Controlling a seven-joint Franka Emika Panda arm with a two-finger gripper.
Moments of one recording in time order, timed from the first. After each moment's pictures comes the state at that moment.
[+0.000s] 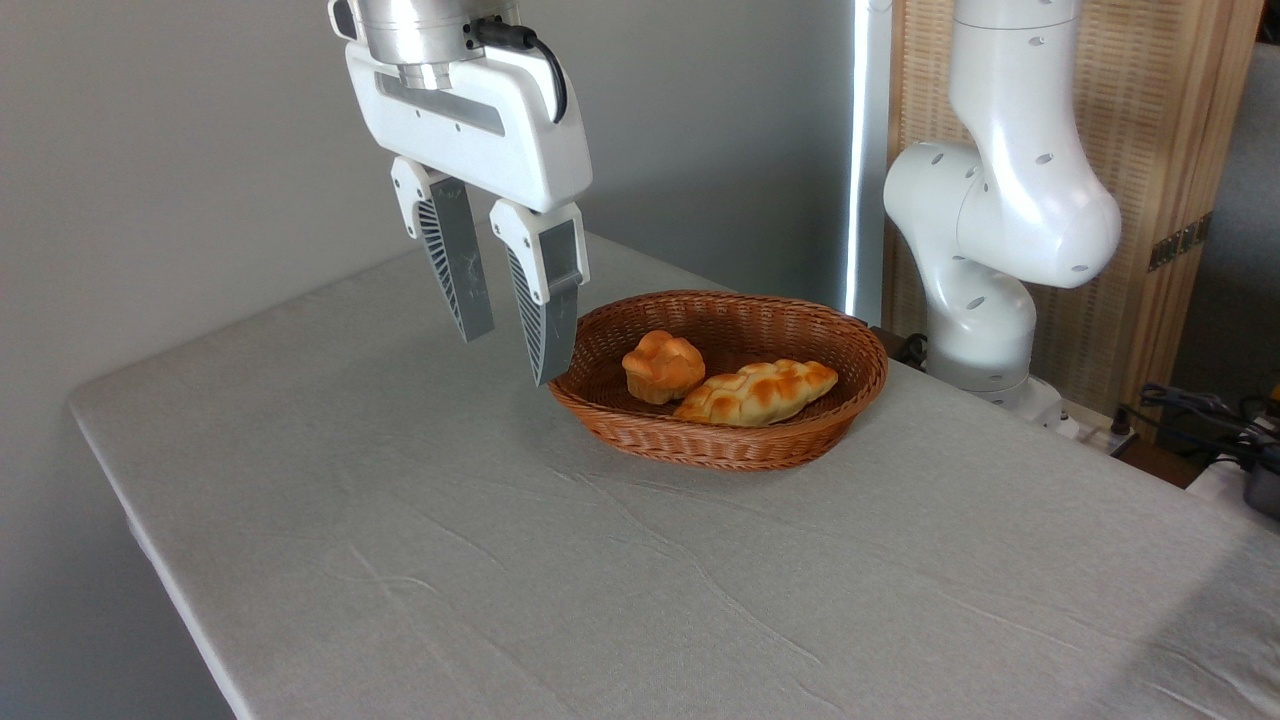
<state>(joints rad) -0.10 0.00 0.07 -1.56 -0.01 1.59 0.71</state>
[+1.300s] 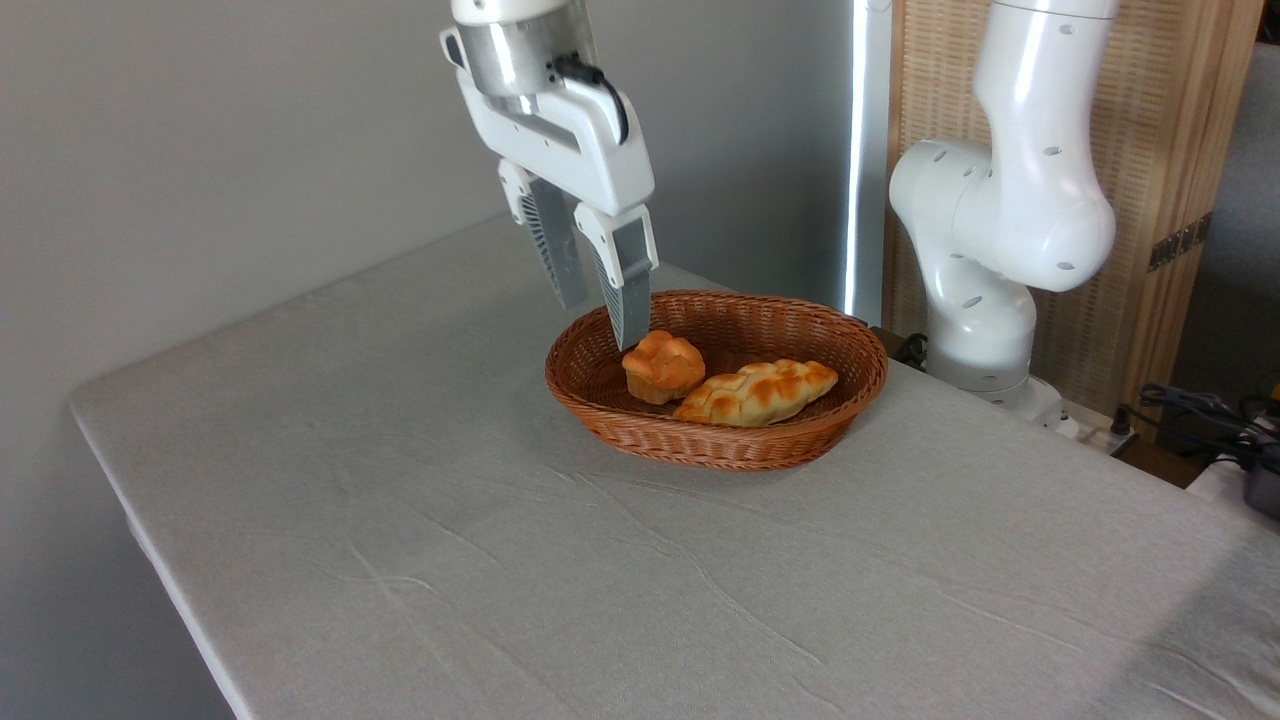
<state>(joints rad) -0.24 -0.27 0.06 -1.98 -0.02 1.63 0.72</state>
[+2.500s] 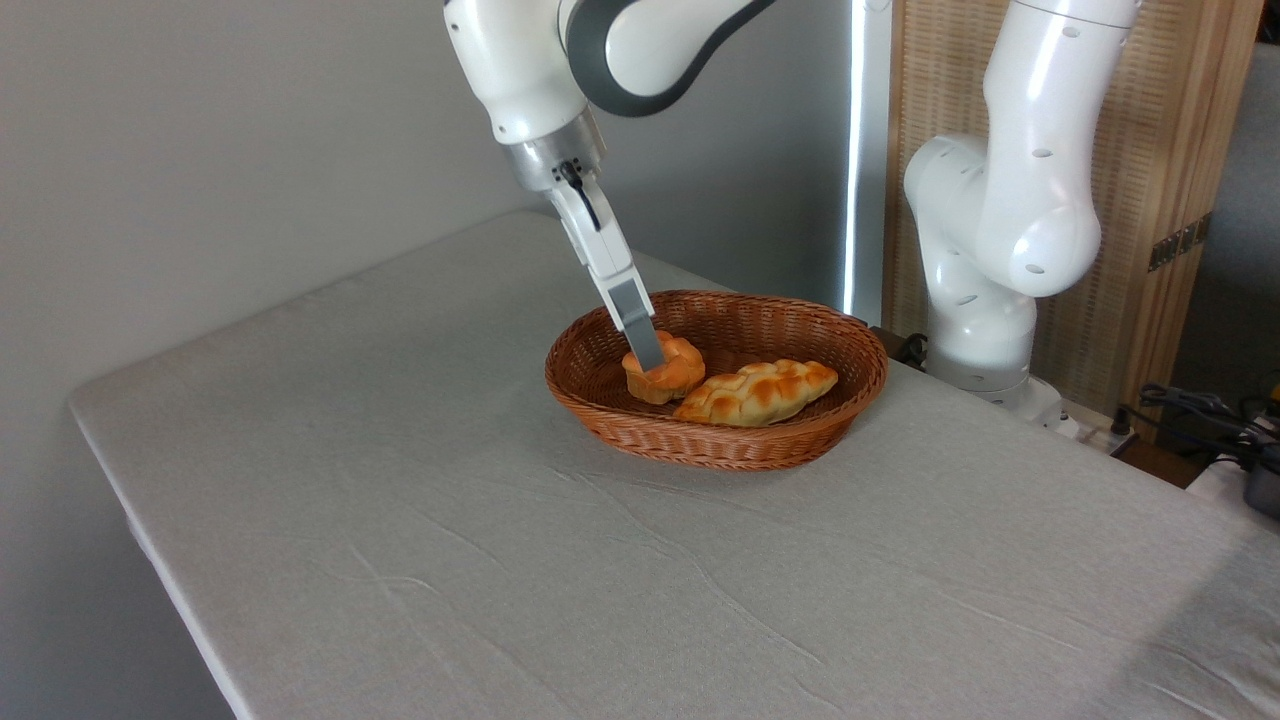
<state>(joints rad) -0.45 -0.30 -0.02 -2.29 -0.02 1.76 0.72</state>
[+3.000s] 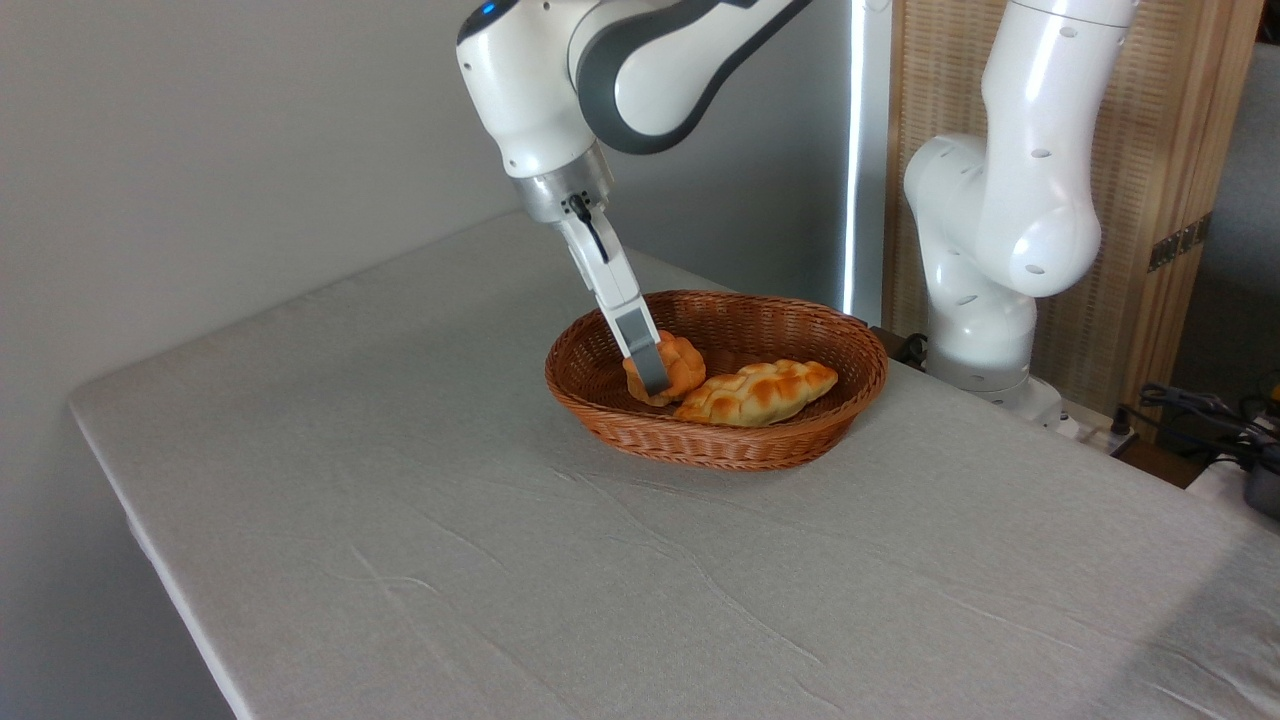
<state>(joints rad) -0.45 -0.29 -0.02 -2.36 -0.02 1.85 0.72</state>
